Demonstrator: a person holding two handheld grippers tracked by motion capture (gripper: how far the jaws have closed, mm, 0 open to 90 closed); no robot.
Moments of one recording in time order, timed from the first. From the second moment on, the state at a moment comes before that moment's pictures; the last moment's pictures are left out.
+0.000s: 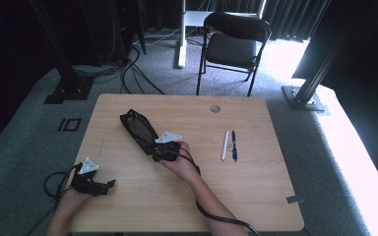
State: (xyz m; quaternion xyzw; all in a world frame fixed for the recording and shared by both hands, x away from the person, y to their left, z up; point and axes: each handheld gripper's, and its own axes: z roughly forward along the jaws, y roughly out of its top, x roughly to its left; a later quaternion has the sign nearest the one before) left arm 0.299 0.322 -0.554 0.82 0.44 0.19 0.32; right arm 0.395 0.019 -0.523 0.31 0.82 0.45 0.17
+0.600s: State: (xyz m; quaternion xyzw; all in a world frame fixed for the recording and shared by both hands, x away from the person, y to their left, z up) left arm 0.299 0.322 -0.554 0.82 0.44 0.19 0.32; right arm 0.388 -0.014 -0.520 0.33 0.83 0.44 0.14
